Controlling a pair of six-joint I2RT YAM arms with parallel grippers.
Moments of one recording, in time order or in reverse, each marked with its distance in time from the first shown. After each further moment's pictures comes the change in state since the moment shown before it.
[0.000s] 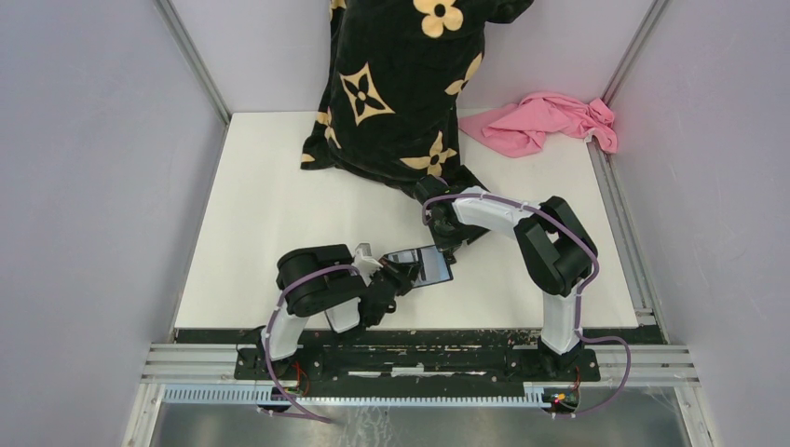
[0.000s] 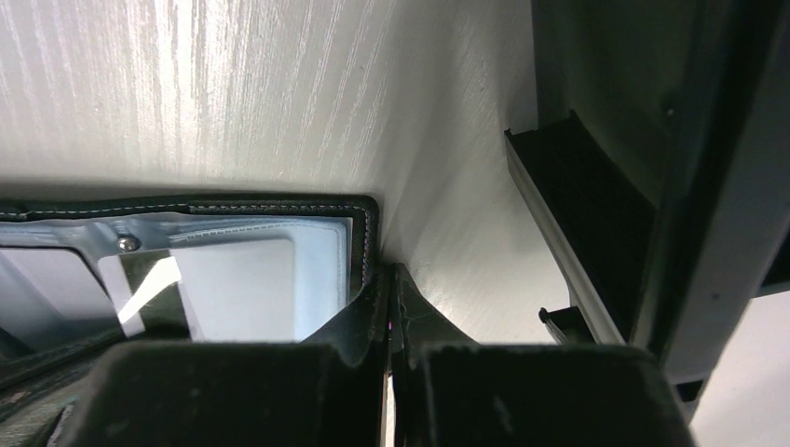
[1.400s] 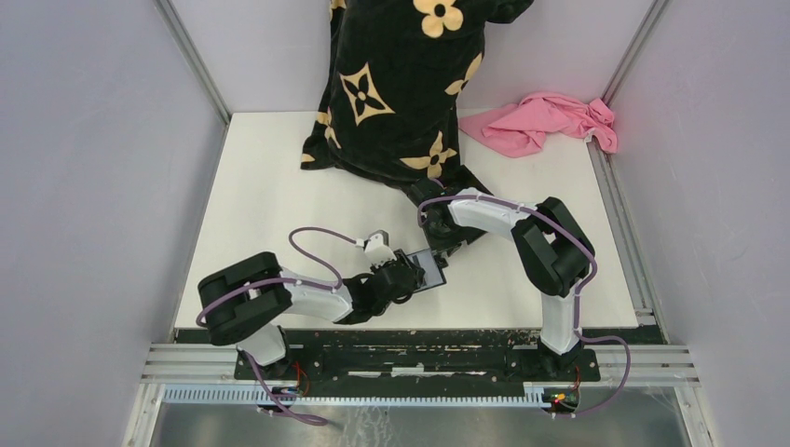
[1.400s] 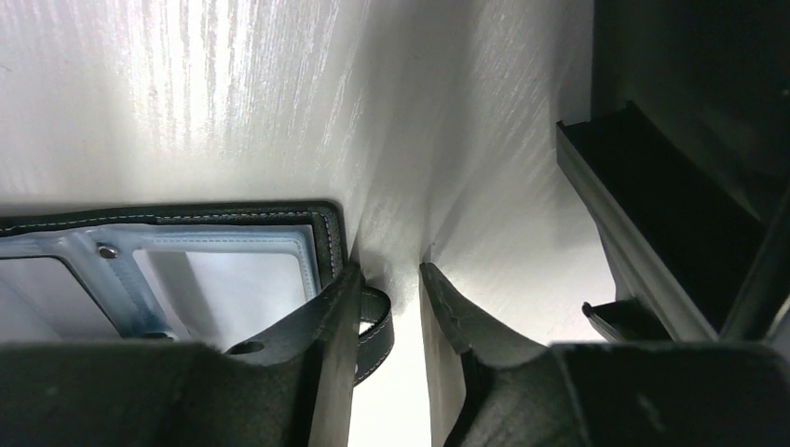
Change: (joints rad) left arm -0.019 -0.445 0.189 -1.026 0.083 0.108; right arm 0.030 0.005 0.018 -0.011 -0.013 0.031
